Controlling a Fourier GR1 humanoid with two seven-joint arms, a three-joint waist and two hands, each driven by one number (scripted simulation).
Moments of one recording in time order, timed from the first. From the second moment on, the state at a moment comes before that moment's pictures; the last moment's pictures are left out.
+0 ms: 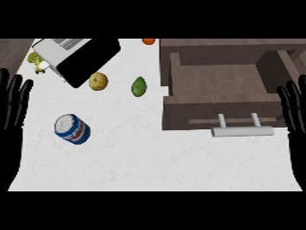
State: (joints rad) left arm -0.01 0.10 0.01 -2.10 0.00 -0.01 -0.03; right arm 0.03 -0.09 0.02 -2.10 -0.02 -0.01 0.01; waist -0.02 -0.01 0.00
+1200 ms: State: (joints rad) left arm 0.02 0.45 0.17 -1.92 0.60 -0.56 0.24; right arm 0.16 -0.12 -0.08 -2.10 -0.04 0.01 0.17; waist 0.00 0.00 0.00
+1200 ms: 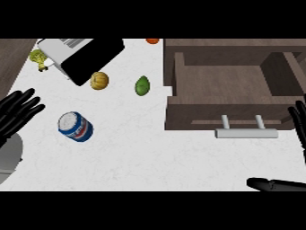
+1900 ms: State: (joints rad) left arm -0.09 0.37 0.20 -1.72 0.46 -0.61 0.21; right arm 0.26 -0.09 -0.13 -2.08 -0.06 0.09 0.06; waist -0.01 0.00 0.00
